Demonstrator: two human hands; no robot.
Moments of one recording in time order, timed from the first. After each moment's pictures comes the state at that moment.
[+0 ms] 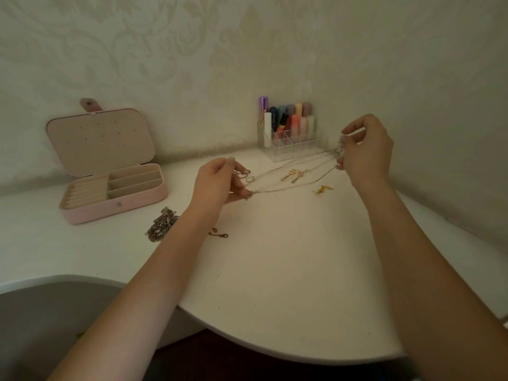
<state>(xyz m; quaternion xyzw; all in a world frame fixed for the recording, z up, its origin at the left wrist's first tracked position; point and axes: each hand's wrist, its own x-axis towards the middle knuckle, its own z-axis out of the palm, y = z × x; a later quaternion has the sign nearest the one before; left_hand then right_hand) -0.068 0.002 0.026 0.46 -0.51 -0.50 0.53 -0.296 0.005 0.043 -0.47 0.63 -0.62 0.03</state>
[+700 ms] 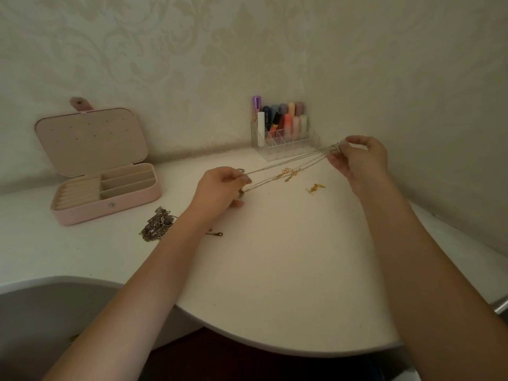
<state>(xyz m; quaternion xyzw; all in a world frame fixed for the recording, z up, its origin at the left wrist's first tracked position) -0.066 -0.001 0.015 0.49 -0.63 -0.42 0.44 -0.308 0.007 0.037 -0.27 0.49 -0.76 0.35</state>
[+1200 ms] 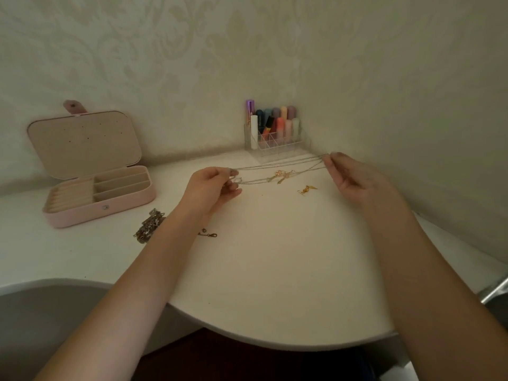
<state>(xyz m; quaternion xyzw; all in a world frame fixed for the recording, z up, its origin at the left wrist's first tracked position) -0.066 -0.003 0.018 0.43 -0.49 -0.56 0.51 -0.315 0.029 0.036 -0.15 0.36 -0.74 0.54</state>
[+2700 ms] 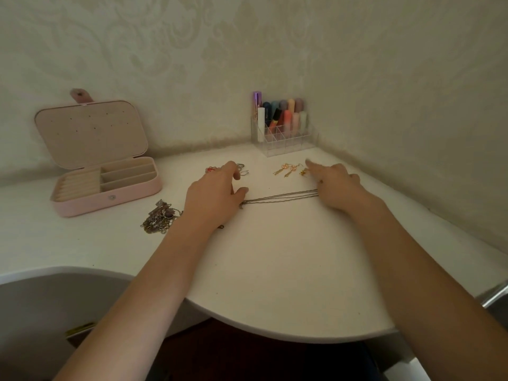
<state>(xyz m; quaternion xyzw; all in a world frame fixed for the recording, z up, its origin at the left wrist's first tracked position) -0.056 0.006 0.003 0.54 -0.79 -0.03 0.29 -0.289 0.026 0.010 -0.64 0.76 -0.12 0.06</state>
